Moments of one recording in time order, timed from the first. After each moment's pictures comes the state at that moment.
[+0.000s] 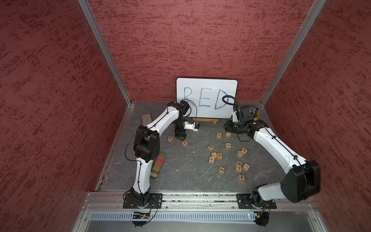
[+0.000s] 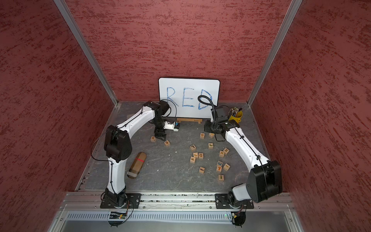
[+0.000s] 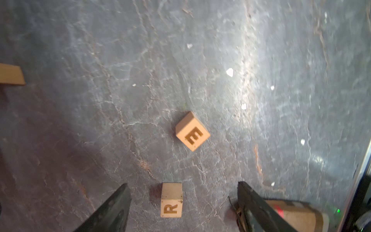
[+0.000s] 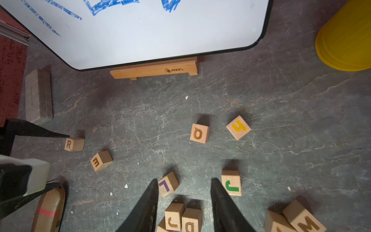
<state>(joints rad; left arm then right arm) -0.44 2.10 1.89 -1.37 0.18 1.26 0.30 1.43 1.21 -0.68 -0.08 0.45</state>
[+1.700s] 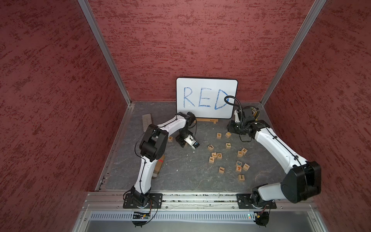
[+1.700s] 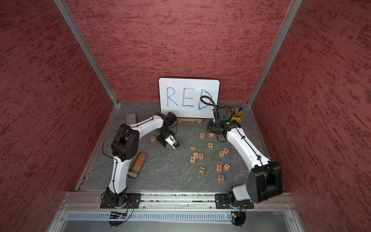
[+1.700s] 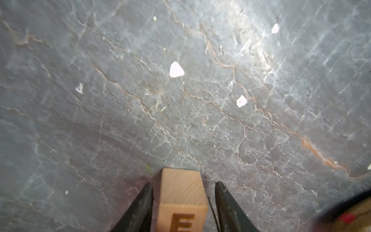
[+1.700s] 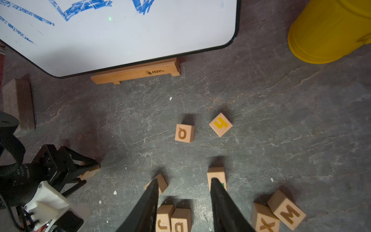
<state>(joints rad) -0.54 2.18 1.71 -1.17 0.09 1.75 0.26 1.42 1.20 -0.70 -0.04 0.46</state>
